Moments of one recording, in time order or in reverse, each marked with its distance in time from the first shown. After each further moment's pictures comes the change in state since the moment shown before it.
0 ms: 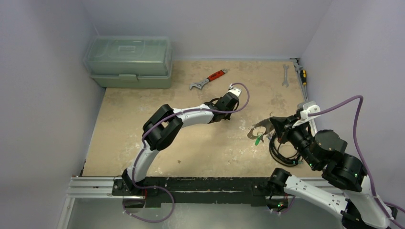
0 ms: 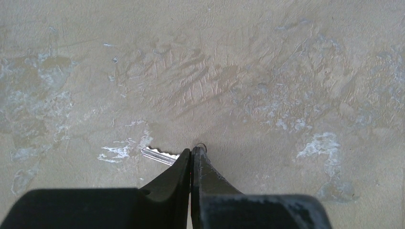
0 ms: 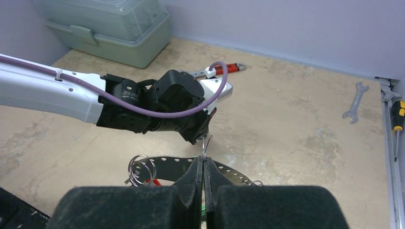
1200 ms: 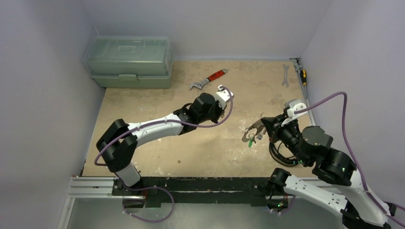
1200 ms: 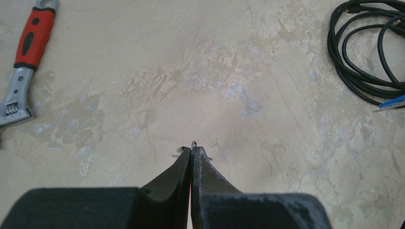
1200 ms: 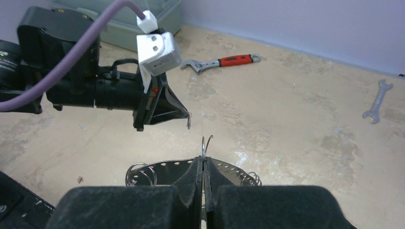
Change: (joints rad) left arm 0.000 -0.546 -0.482 0.266 0.278 0.244; right arm 0.000 0.034 -0.053 0.045 -0.041 0.008
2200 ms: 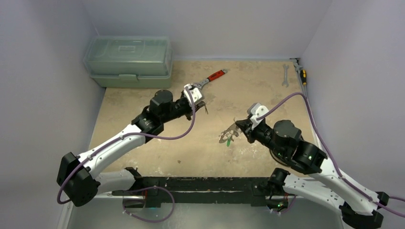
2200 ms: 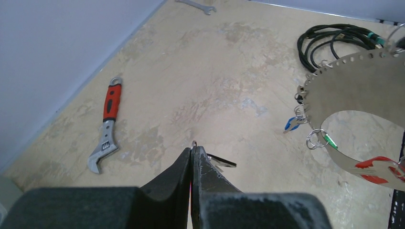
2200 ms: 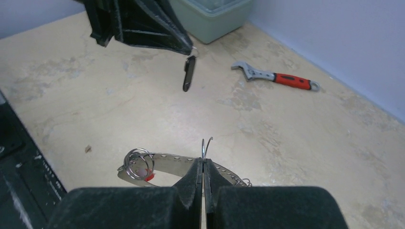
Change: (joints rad) left arm 0.198 -0.496 -0.216 -0.023 0.291 0.251; right arm 0.000 0.101 -0.208 0.299 -0.271 -0.195
